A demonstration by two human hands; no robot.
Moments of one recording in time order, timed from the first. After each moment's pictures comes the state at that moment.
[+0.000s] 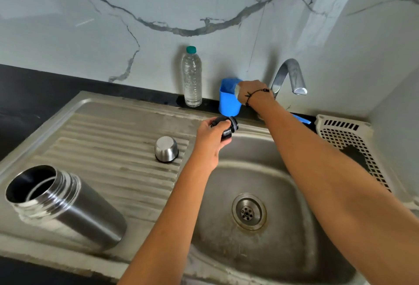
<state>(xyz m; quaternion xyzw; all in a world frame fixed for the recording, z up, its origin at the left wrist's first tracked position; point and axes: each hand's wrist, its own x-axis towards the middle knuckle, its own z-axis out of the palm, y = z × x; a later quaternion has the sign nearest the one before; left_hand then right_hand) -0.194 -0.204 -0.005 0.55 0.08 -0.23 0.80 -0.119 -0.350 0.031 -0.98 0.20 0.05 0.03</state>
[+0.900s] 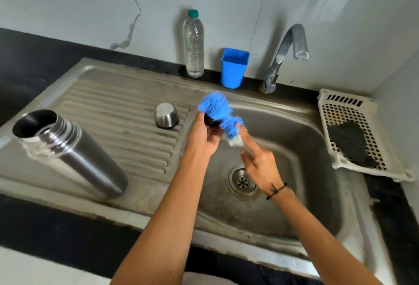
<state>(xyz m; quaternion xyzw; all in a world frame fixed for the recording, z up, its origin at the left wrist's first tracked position) -0.228 -0.199 -0.053 0.33 0.25 -0.23 0.88 -0.333 -0.312 -0.098 -0.92 0.02 -0.17 0.34</state>
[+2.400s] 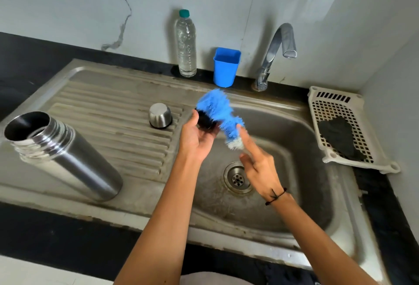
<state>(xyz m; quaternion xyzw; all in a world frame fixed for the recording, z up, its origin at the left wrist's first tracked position) -0.234 -0.188 -0.062 0.25 0.16 -0.24 0.92 -0.356 -0.307 -0.092 -0.91 0.04 -0.18 0.37</state>
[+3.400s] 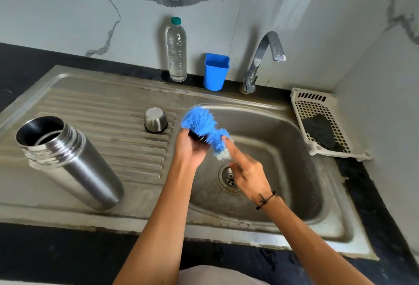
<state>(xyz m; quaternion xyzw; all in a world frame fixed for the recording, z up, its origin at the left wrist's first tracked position) -0.240 -0.164 -0.072 0.28 0.14 -0.30 0.90 -0.369 -0.270 -0.092 -0.93 0.04 -0.17 0.32</state>
